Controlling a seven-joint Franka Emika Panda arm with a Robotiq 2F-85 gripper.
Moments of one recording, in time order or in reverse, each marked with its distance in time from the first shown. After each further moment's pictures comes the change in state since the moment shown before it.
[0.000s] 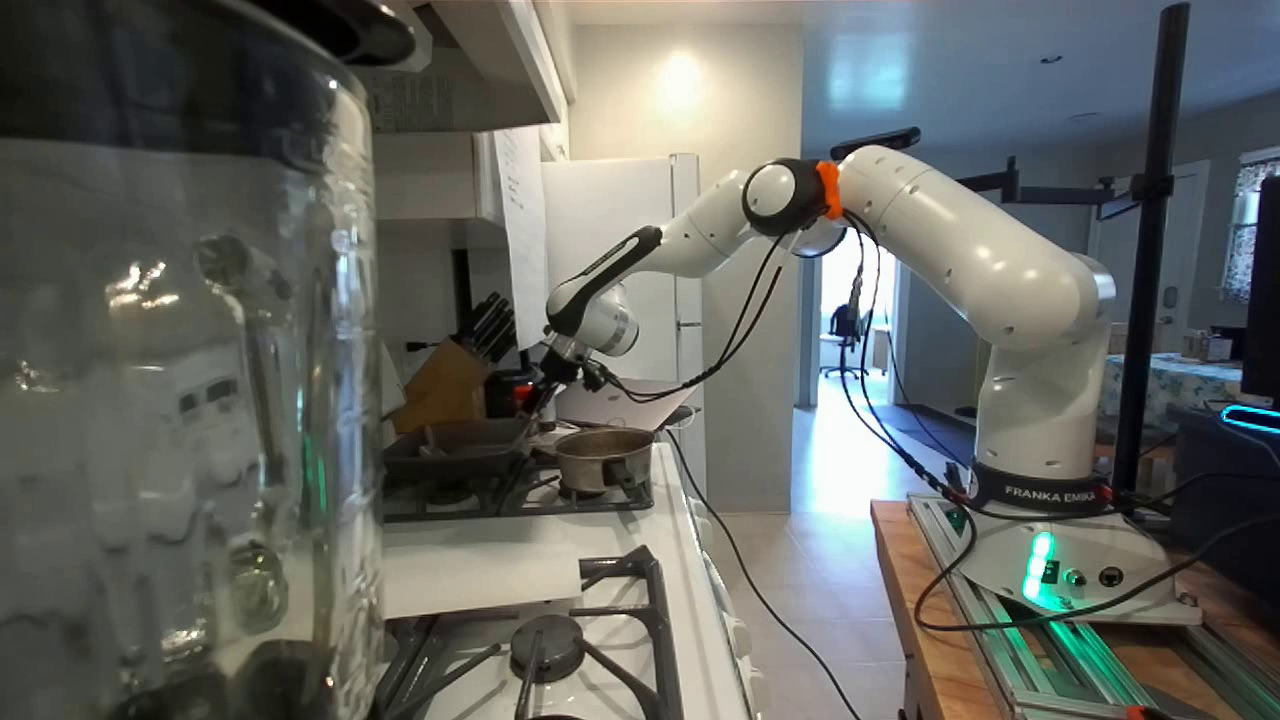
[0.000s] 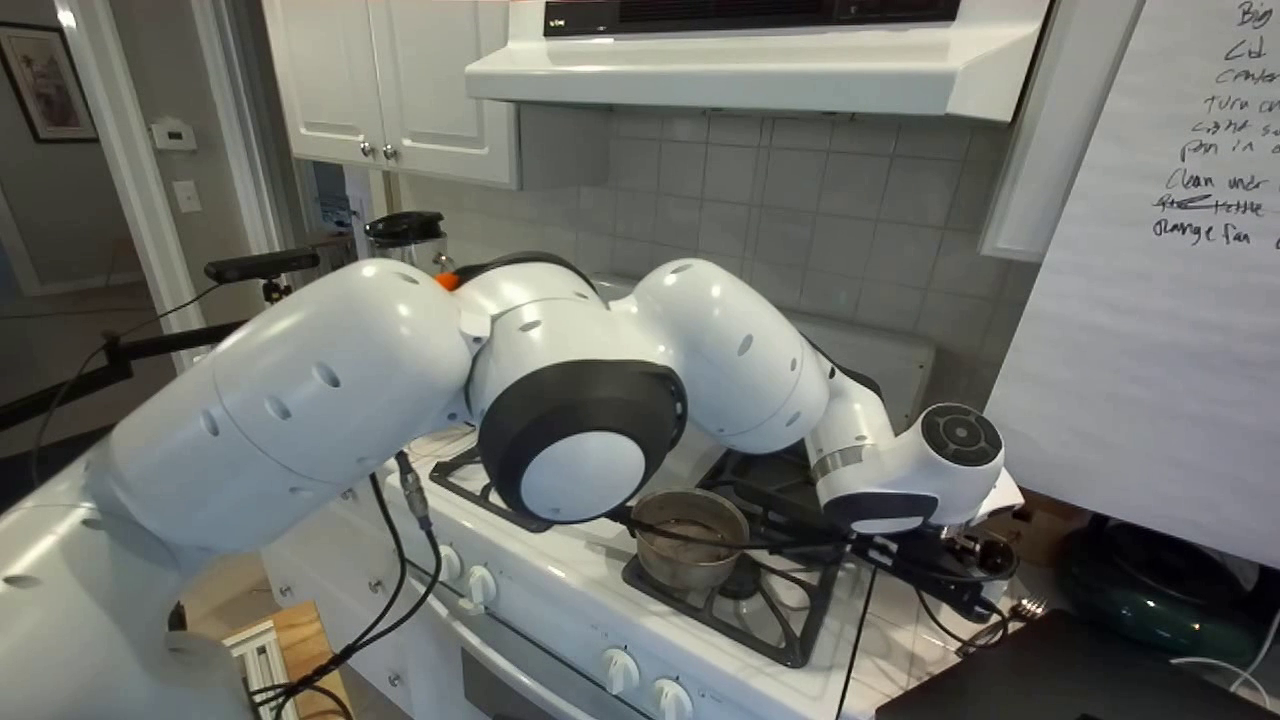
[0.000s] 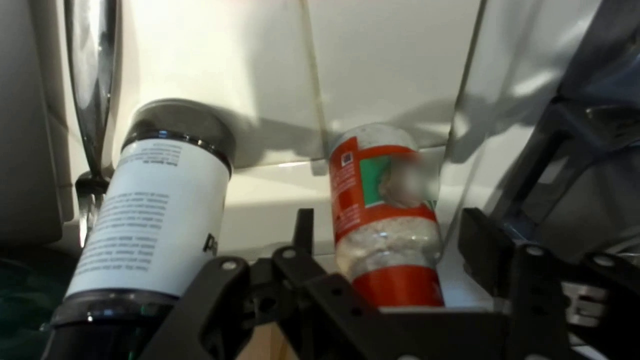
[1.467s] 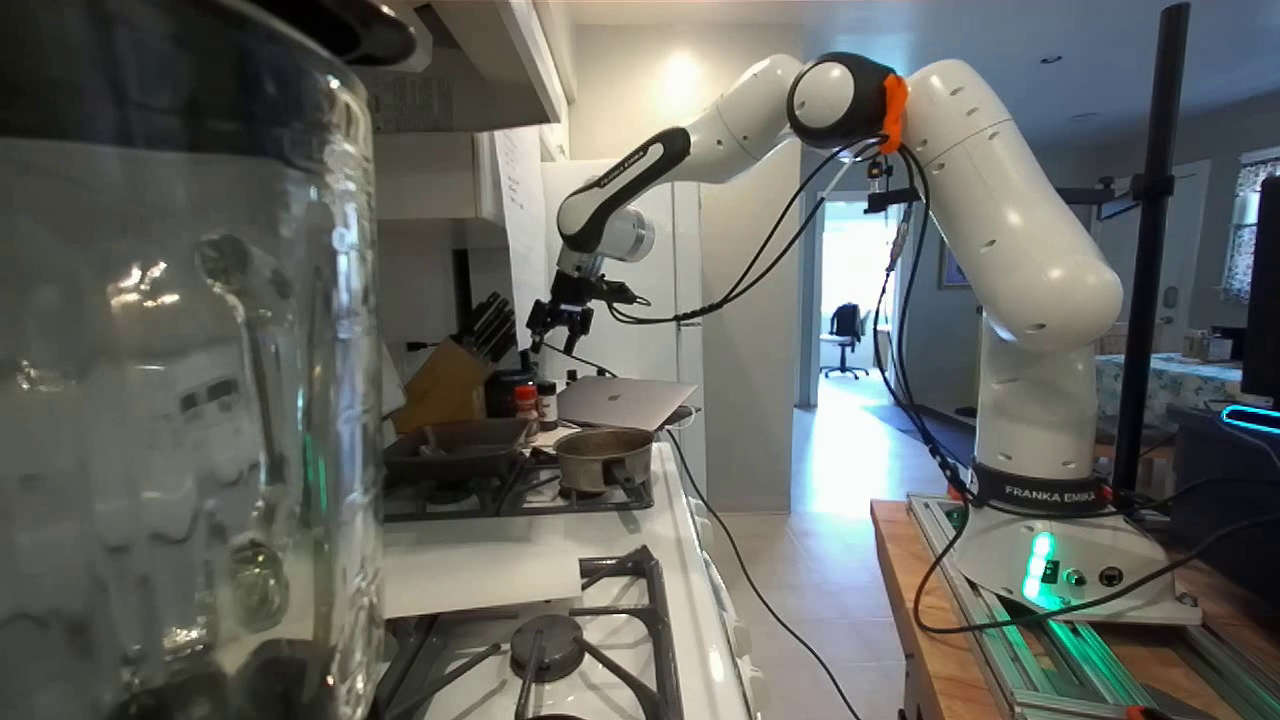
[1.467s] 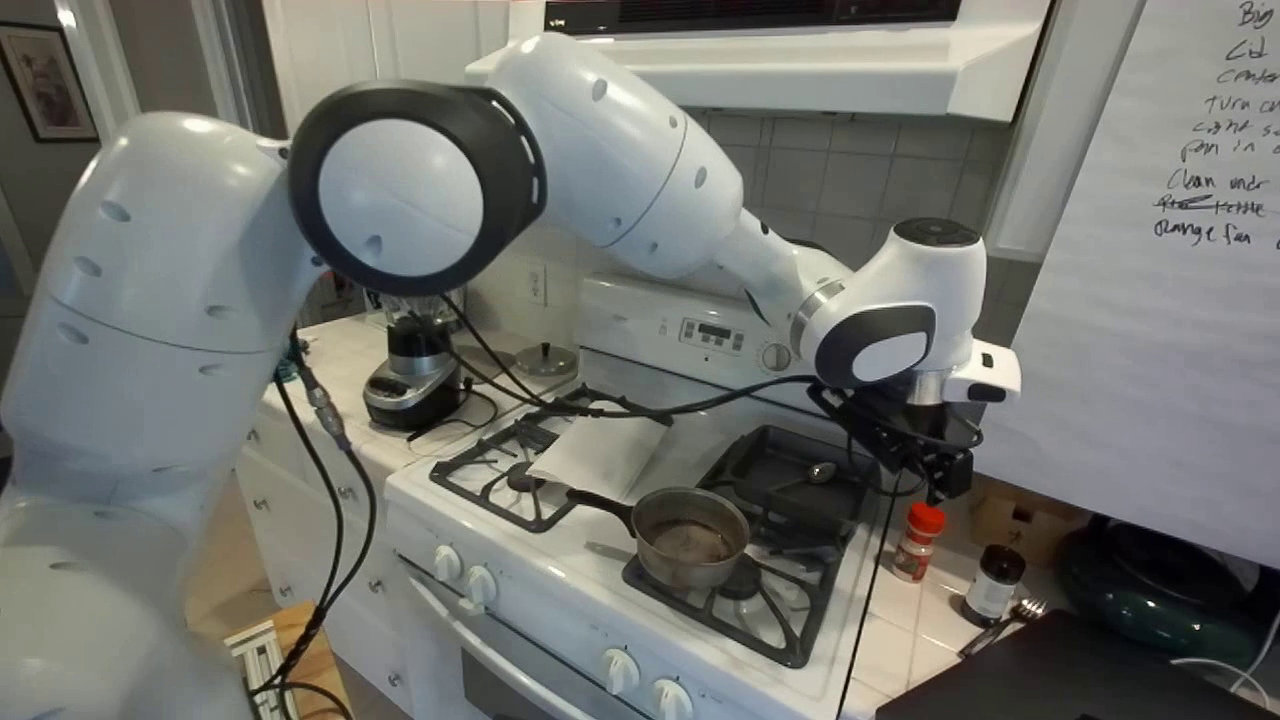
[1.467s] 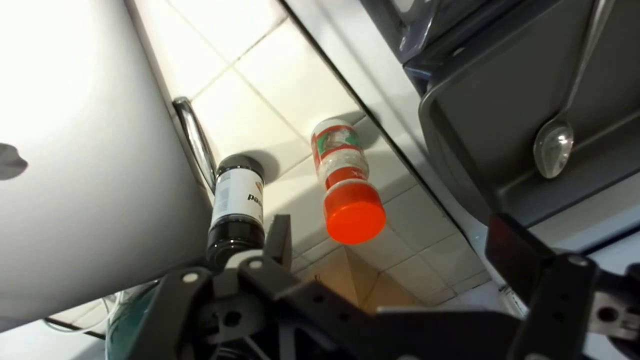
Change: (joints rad) arm 0.279 -0.434 -0.349 -0.247 -0.153 -0.273 0.811
